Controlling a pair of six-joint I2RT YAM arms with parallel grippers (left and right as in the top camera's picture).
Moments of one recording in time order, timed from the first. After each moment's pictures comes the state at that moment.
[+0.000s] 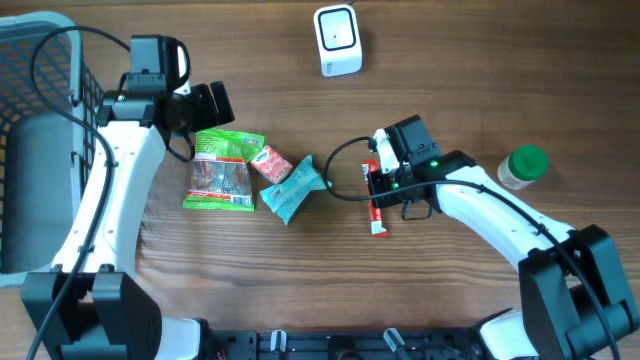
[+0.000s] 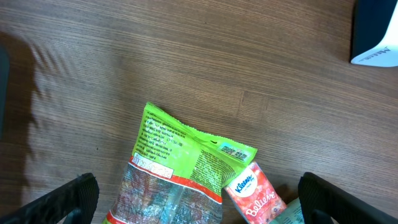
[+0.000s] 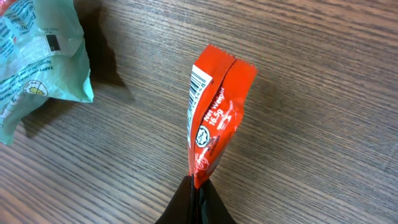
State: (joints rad) left arm -0.02 1.60 1.36 -0.83 0.02 -0.29; right arm 0.43 1.63 0.90 -0.50 -0.24 0.18
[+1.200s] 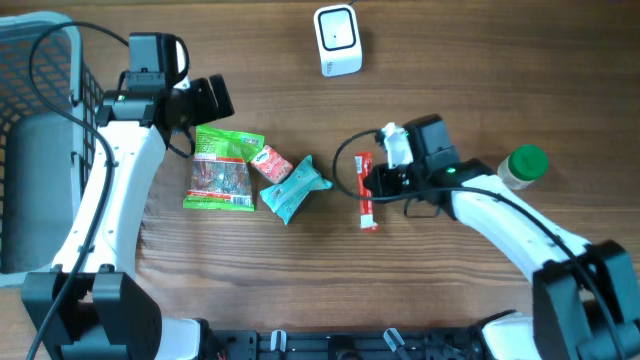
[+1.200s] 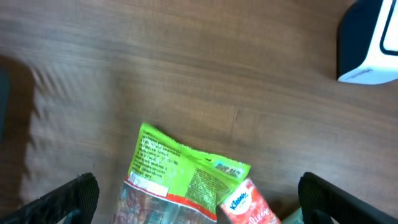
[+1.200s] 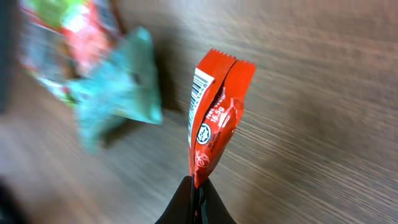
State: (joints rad) left arm -0.02 1.60 1.36 -0.76 0.02 -0.29; right arm 0.35 1.55 0.83 -0.34 -0.49 0.22
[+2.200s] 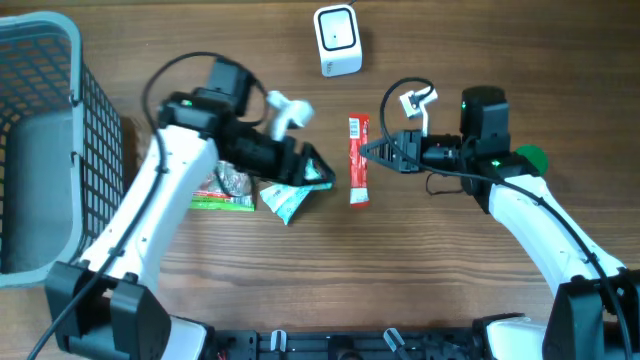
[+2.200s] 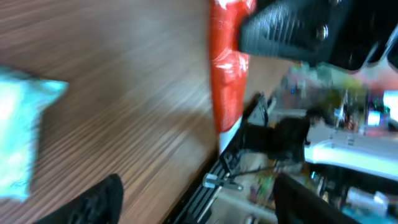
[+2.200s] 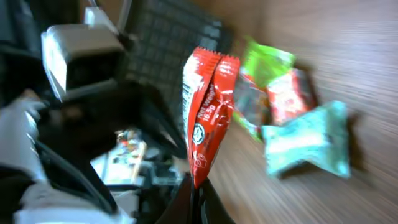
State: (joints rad) left arm -0.30 1.60 1.36 -1.14 0.86 0.06; right arm 0.16 1.48 0.84 0.00 -1.19 0.56
